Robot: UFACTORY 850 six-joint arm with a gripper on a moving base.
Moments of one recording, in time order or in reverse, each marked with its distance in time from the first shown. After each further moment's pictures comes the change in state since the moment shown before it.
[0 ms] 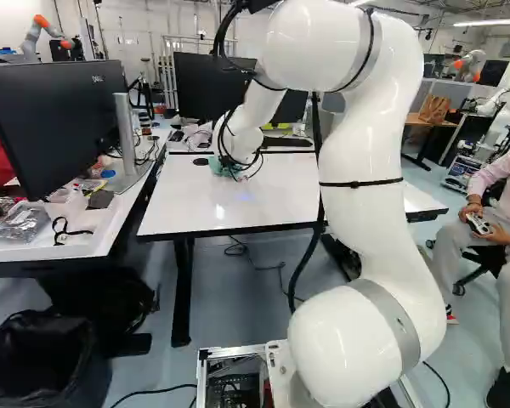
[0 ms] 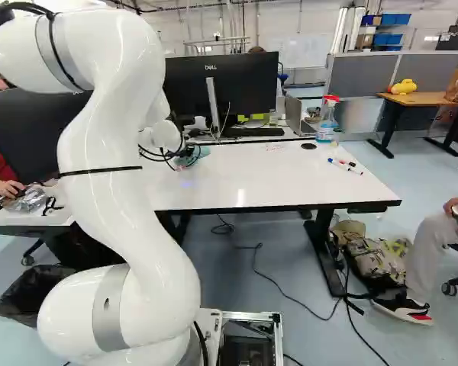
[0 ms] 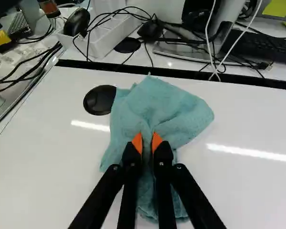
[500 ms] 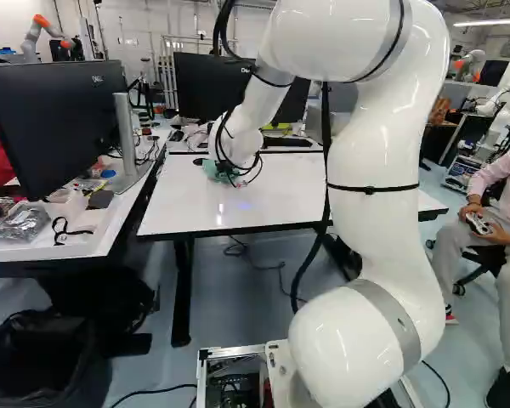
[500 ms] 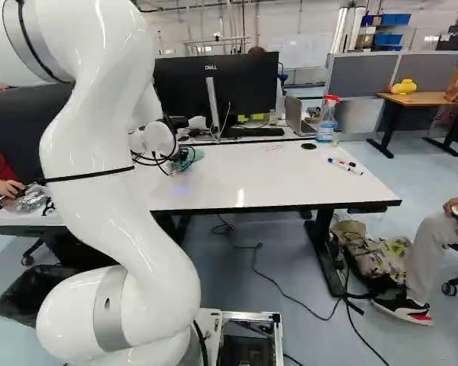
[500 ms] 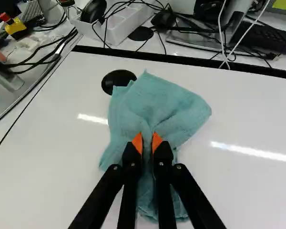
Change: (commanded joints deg) arm 2.1 5.4 7.0 0.0 0.0 0.0
